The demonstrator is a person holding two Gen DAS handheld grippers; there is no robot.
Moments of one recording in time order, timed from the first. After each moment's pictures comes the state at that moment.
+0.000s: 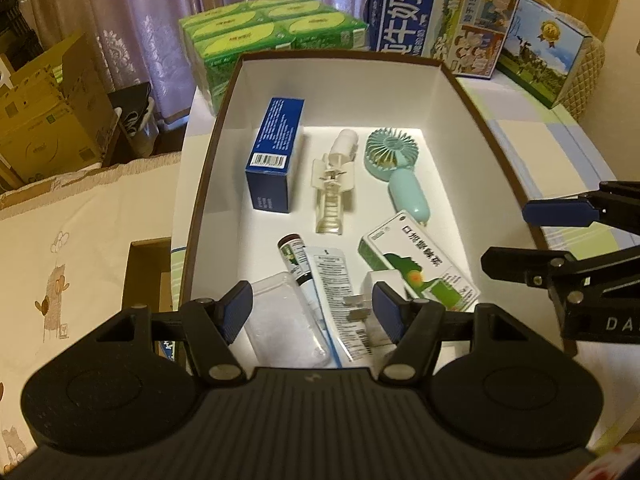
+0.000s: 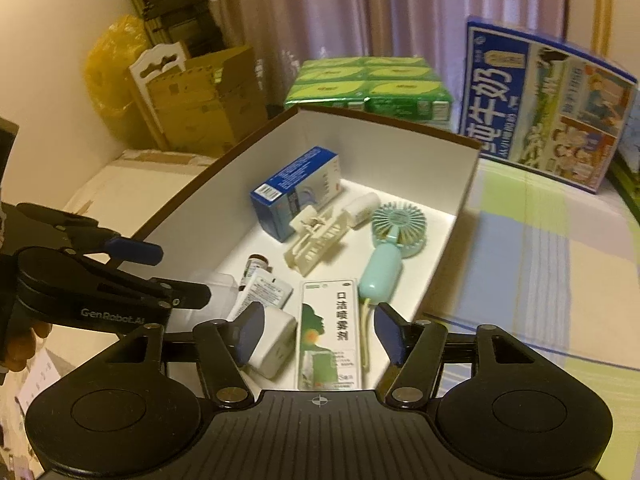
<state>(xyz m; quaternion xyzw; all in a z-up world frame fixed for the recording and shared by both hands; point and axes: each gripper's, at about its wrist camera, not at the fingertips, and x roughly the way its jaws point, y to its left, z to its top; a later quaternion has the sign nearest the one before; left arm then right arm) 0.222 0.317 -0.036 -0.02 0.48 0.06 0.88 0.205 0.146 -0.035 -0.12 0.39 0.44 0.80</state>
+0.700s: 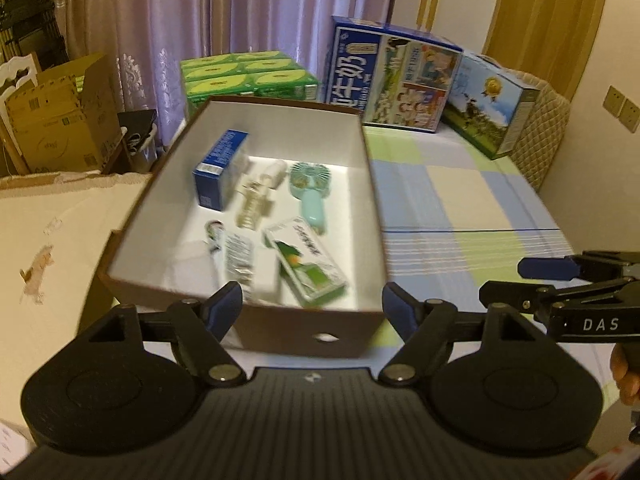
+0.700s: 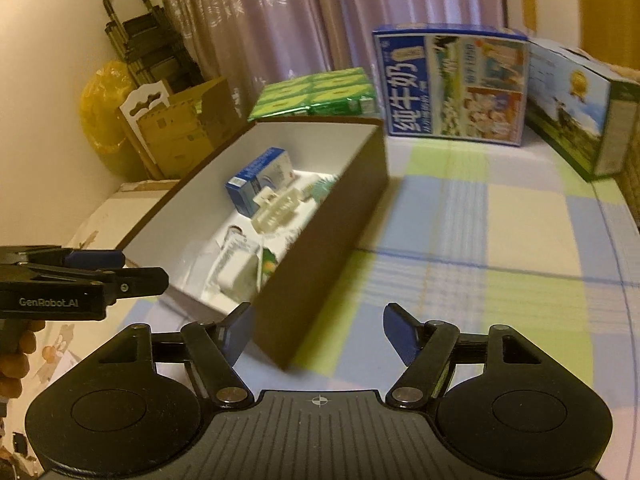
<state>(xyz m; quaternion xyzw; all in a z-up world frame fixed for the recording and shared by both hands) 0.127 0.200 0.012 -0.08 0.39 0.08 0.91 0.171 -0.016 -0.004 -0.06 0.40 0.43 0.81</state>
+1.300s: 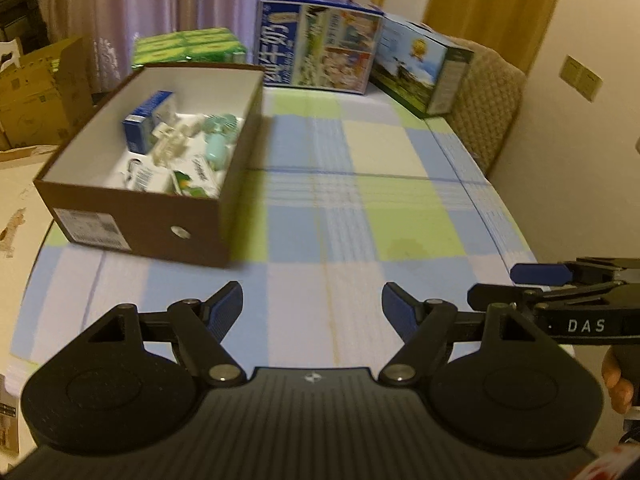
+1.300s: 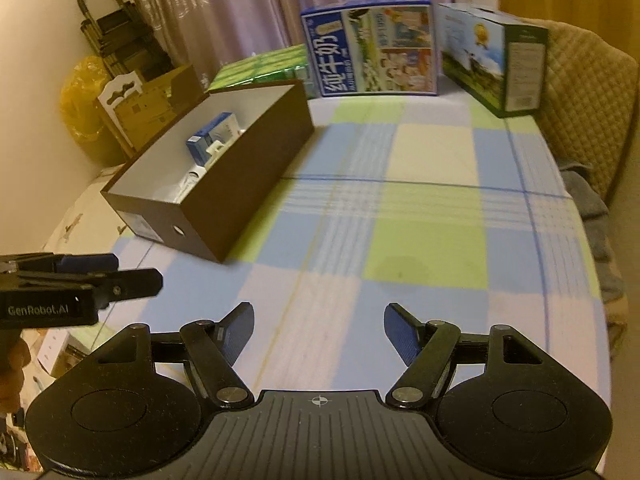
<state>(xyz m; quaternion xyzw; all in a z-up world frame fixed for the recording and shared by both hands) 0.070 0.049 0.006 -0.09 0.41 0.05 0.90 0.130 -0.171 0.002 -0.06 0.43 0.39 0.81</state>
